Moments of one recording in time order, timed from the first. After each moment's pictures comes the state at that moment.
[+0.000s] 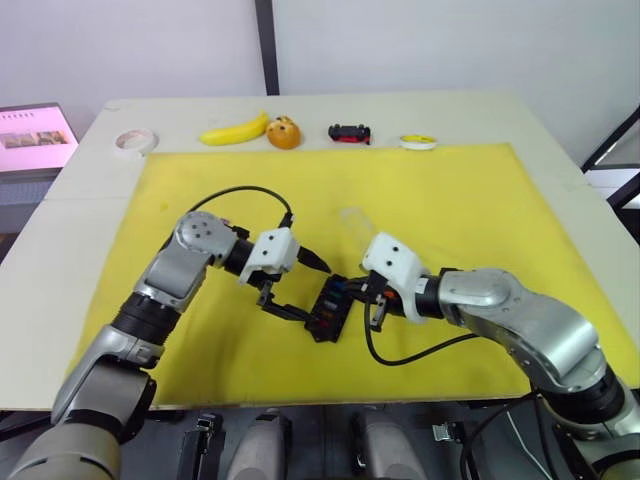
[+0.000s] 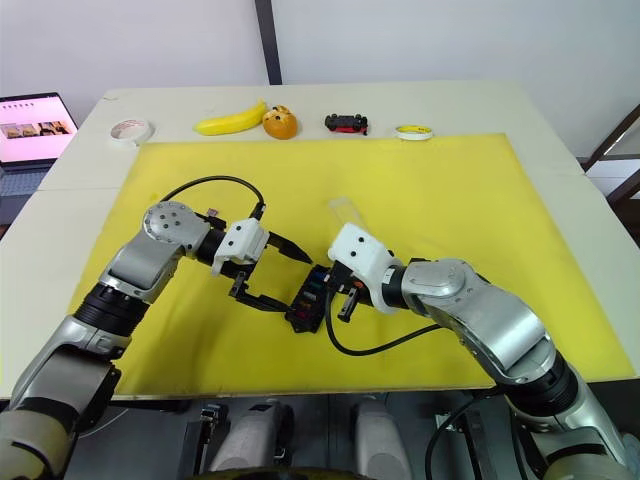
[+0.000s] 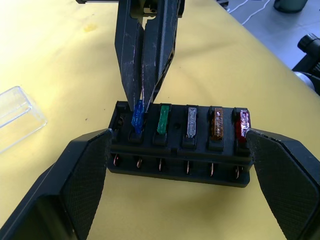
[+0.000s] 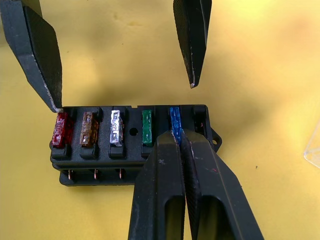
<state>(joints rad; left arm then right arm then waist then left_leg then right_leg) -0.72 0.56 -0.34 0.19 -0.25 0.06 -1.50 -0.49 -0.69 0.27 -0.66 0.48 1.13 0.55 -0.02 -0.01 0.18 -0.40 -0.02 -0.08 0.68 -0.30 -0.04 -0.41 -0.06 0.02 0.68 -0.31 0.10</state>
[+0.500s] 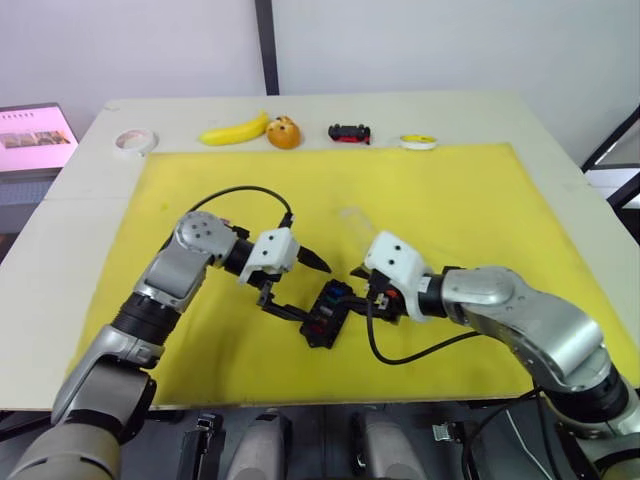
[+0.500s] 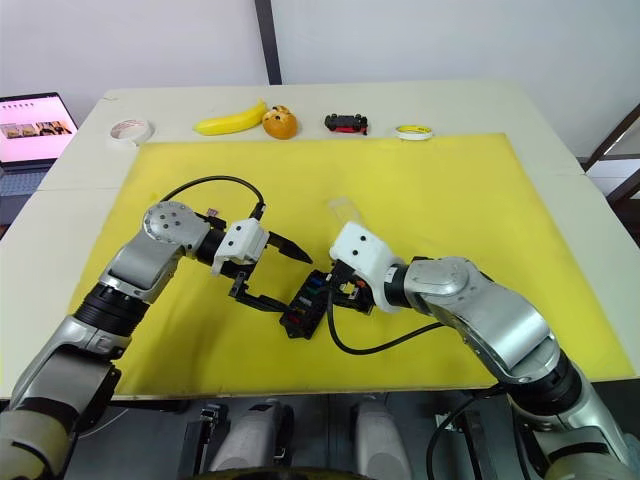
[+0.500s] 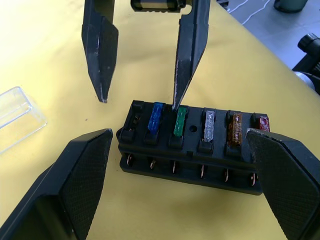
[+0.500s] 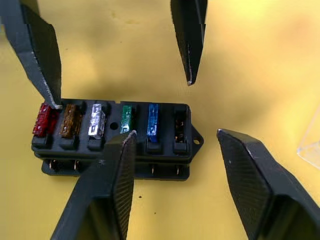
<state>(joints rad) -0.72 0.56 -0.34 0.19 -0.25 0.06 -1.50 -0.49 -0.71 0.25 -0.69 0.49 1.15 0.57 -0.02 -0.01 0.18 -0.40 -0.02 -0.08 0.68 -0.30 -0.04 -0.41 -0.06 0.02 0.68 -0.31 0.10</state>
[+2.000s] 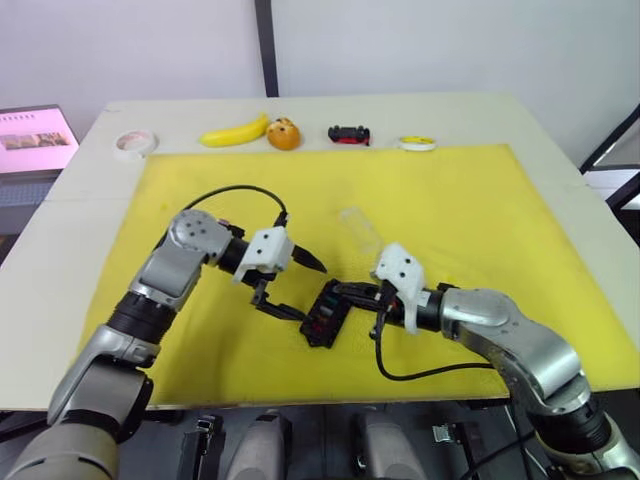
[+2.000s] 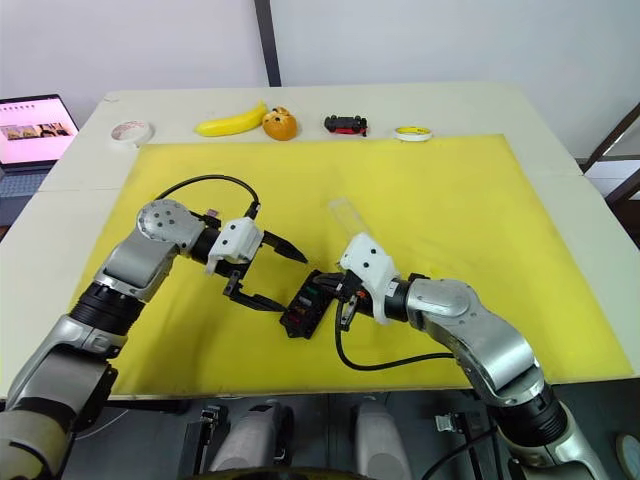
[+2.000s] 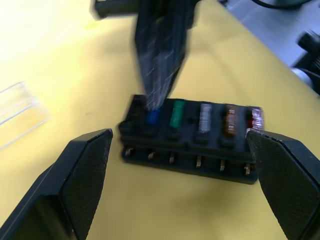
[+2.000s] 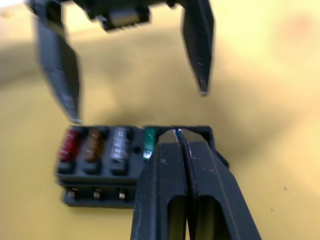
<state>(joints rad) -0.69 0.59 -0.28 0.18 -0.27 0.09 -1.49 -0.28 -0.60 0.15 -0.62 0.49 0.83 0.63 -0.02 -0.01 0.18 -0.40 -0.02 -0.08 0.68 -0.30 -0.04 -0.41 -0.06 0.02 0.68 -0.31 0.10</state>
